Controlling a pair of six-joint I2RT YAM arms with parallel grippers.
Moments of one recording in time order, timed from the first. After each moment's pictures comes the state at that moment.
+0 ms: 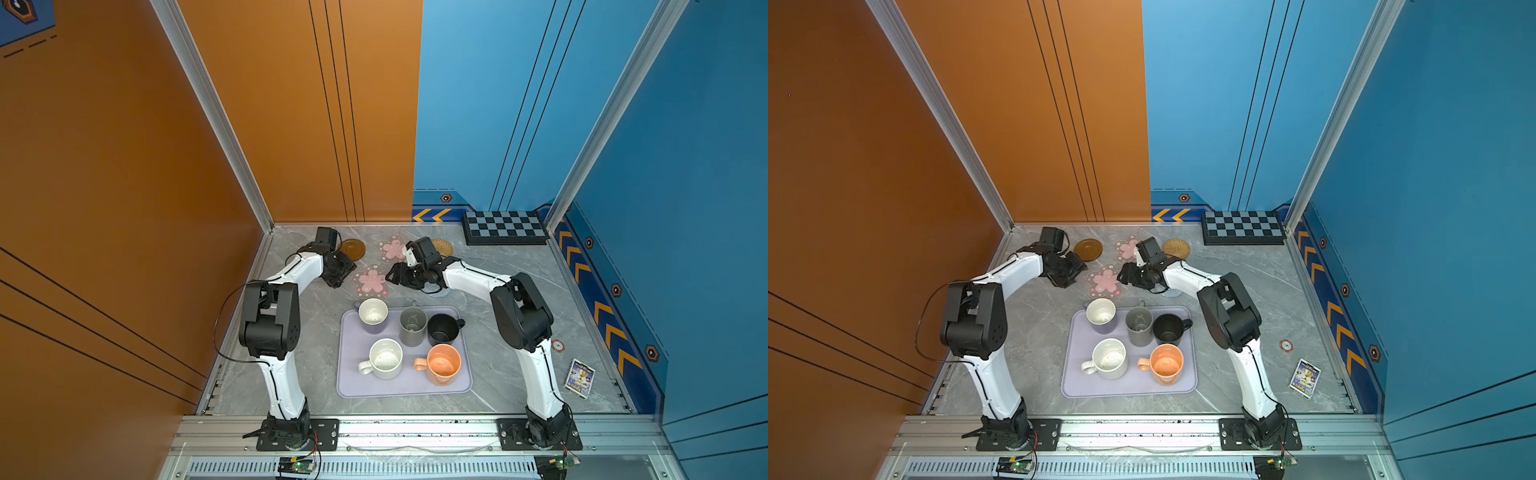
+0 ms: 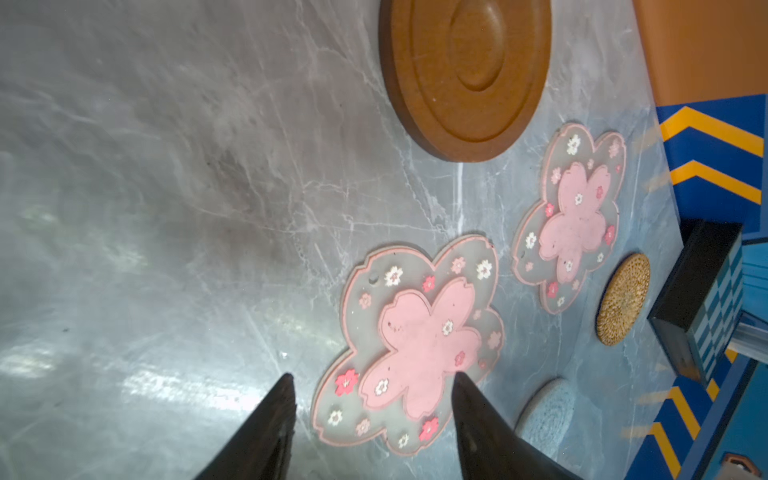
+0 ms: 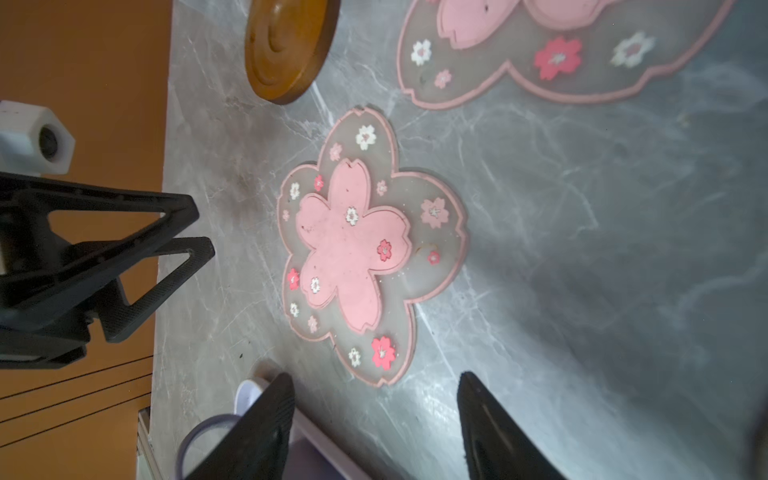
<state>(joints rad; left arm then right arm) -0.11 1.90 1.41 -0.58 0.18 -0.84 0.58 2.13 1.59 -0.27 -0.37 0.66</state>
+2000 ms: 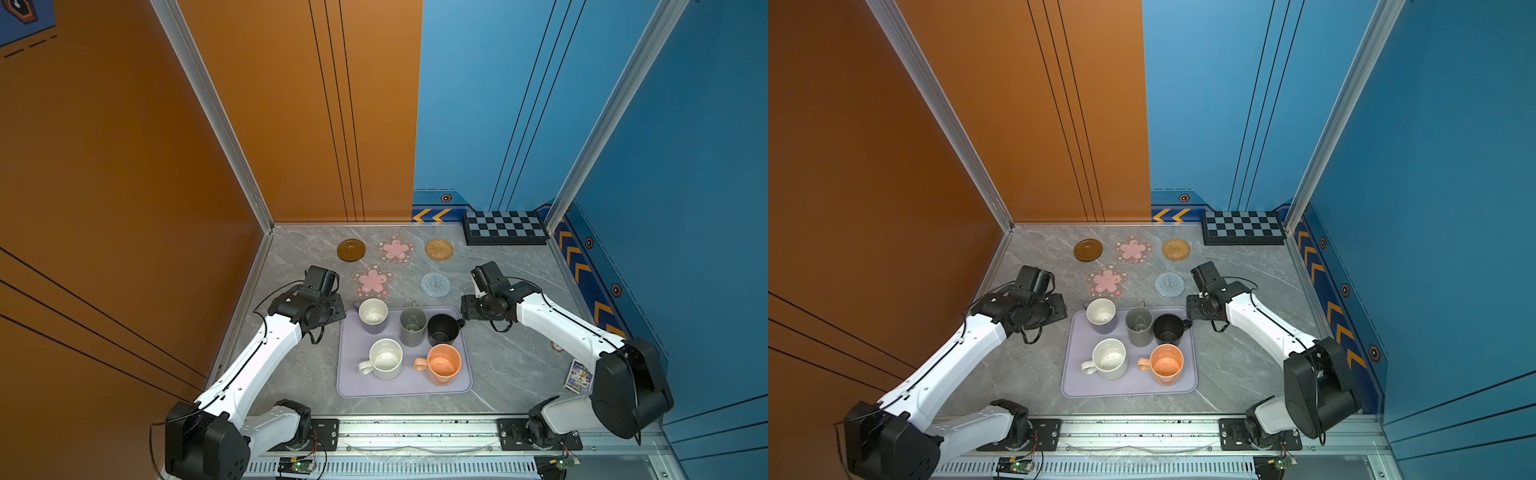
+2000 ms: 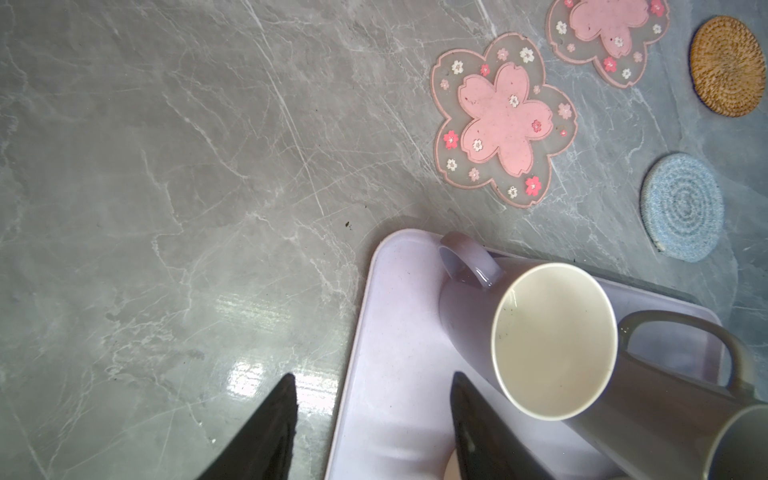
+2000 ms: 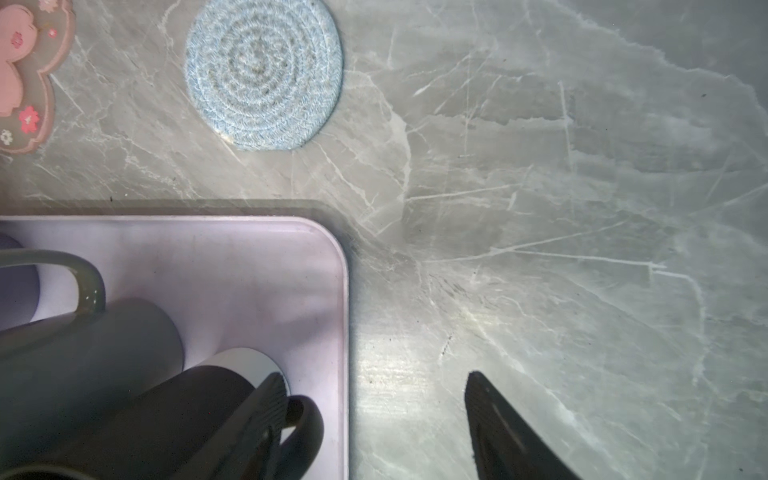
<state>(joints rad) -0.31 1.14 0.95 -0.85 -0.13 -0.62 0.44 1.46 0.99 -0.67 0.05 0.41</state>
